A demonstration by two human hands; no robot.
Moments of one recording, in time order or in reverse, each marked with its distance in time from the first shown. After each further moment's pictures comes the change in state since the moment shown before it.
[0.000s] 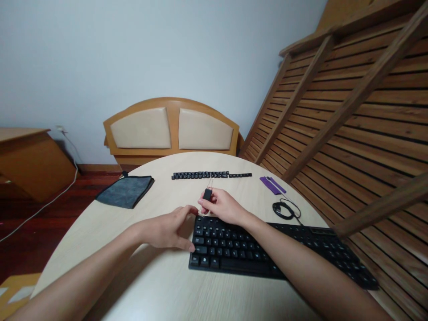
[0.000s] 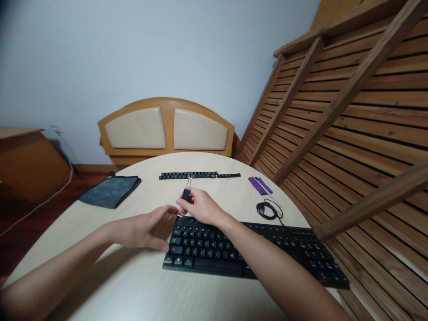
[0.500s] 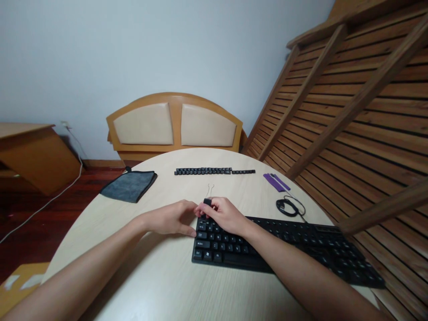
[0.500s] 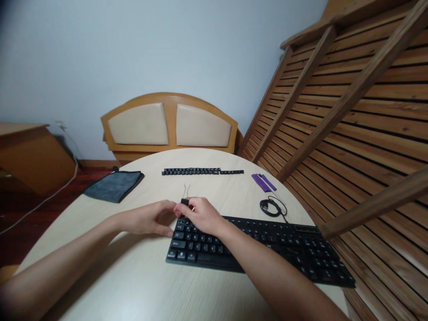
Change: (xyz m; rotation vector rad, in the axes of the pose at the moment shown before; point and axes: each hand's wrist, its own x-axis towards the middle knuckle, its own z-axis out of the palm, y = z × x) left_hand 0.012 -0.008 -0.003 -0.017 0.005 0.120; right_hand -0.018 0.007 0.017 -0.081 -0.060 -0.047
